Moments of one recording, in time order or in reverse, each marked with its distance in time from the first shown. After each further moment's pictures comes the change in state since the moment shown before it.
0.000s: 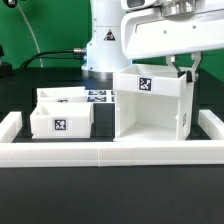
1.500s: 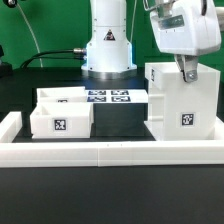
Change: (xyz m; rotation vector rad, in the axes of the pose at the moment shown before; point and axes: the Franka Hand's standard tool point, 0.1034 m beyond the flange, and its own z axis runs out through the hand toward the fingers) arm -0.006 -0.004 -0.001 0.015 -0.109 0.967
